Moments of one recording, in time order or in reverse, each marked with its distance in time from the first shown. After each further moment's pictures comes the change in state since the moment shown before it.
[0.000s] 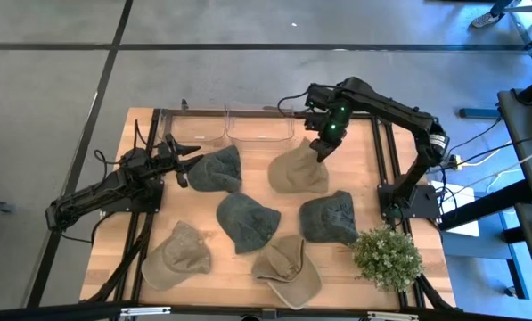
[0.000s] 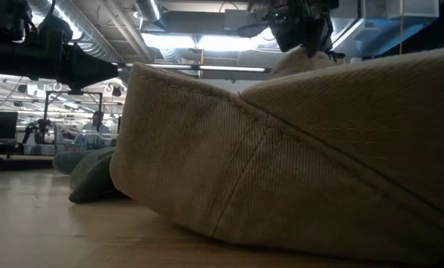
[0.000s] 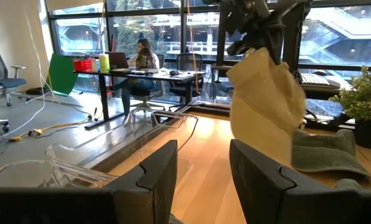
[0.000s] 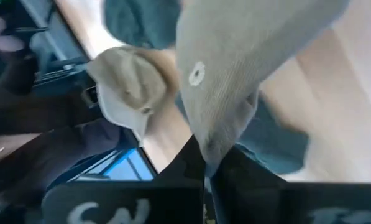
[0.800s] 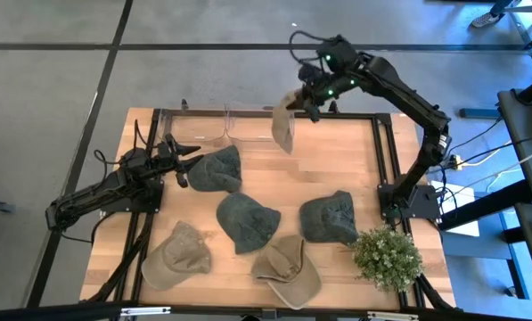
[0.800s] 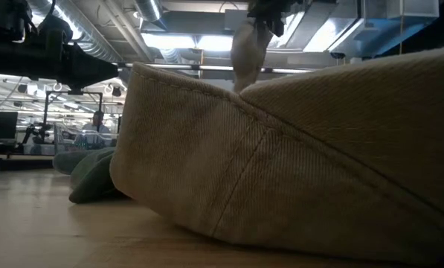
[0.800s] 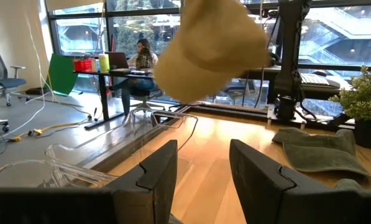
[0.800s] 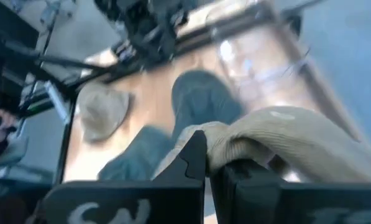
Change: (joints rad) left arm 0.000 0.000 0.000 0.000 0.000 0.000; right arm -0.059 -0.007 0.296 0.540 0.083 -0.096
